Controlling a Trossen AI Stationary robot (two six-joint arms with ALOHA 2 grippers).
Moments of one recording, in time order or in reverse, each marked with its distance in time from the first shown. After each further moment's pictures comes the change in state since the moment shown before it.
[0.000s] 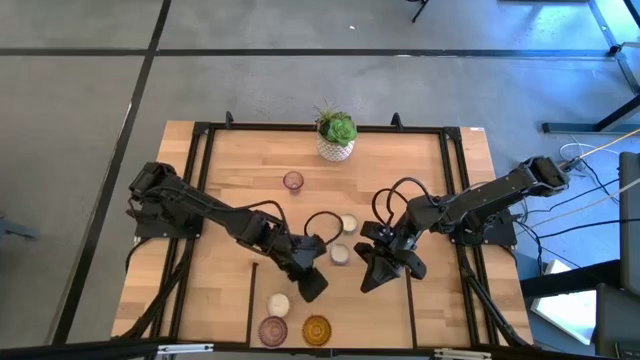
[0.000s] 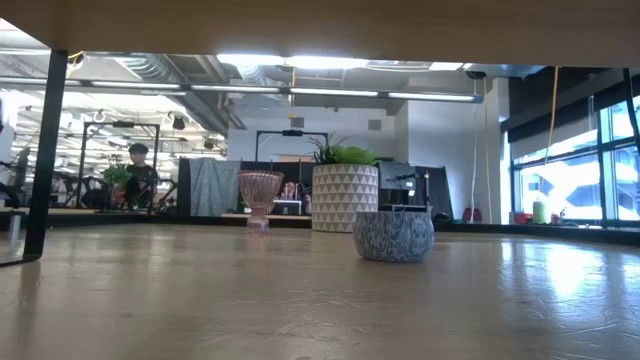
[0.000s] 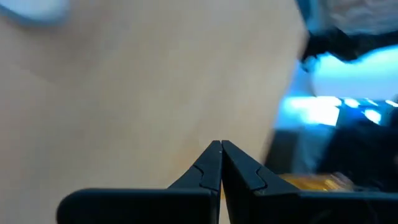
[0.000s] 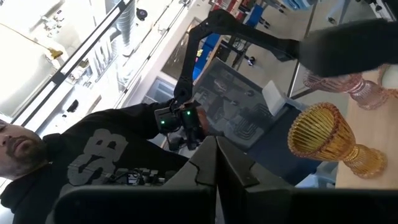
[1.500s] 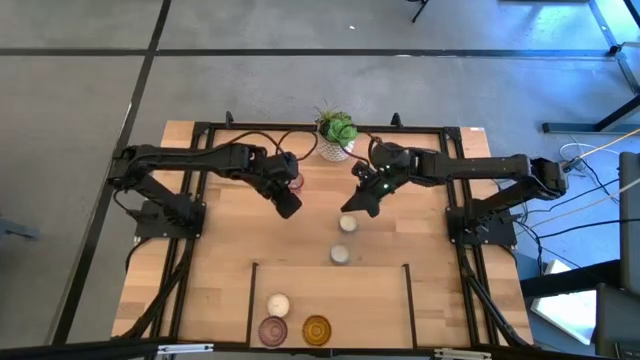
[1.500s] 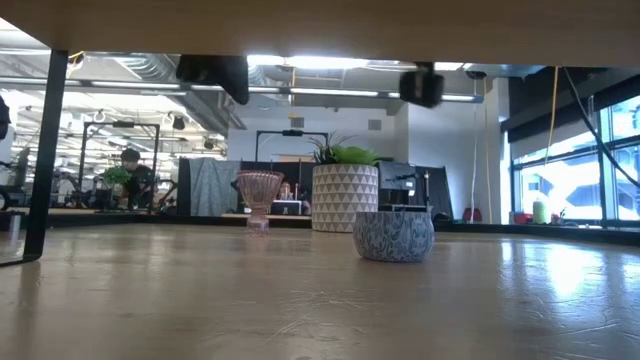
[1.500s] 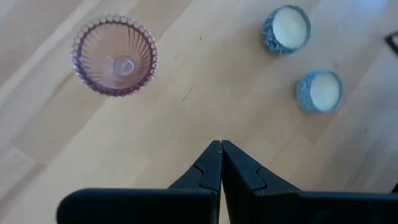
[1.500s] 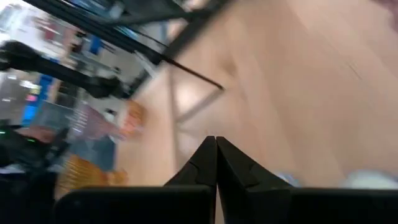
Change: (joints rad) left arm 0.470 -0.249 -0.150 -0.497 -0.149 0.513; right arm -0.507 -0.001 0.000 -0.646 0.004 -0.394
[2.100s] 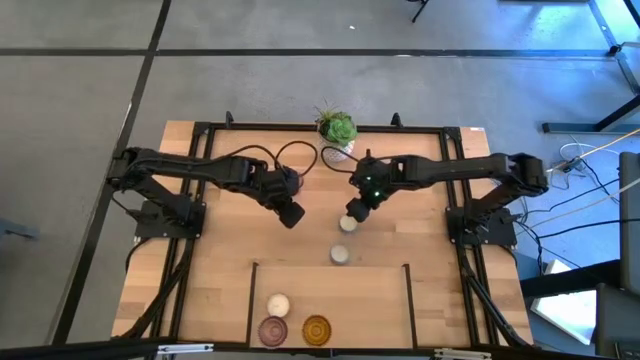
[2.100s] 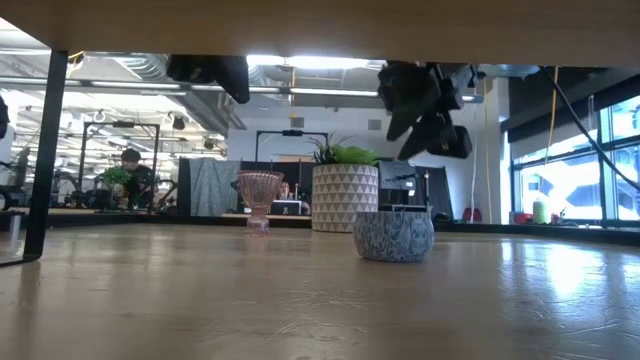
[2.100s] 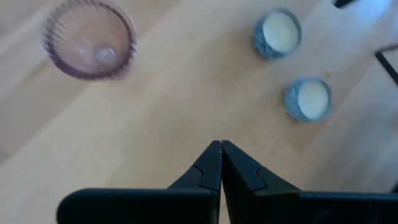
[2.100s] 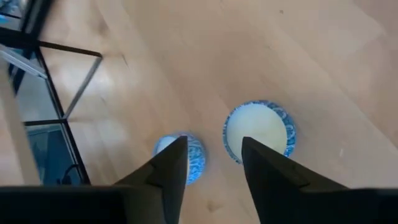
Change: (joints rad) left arm -0.098 -0.005 -0.045 0.073 -0.073 -0.151; right arm 0.004 0.145 0.000 -0.256 0.214 0.018
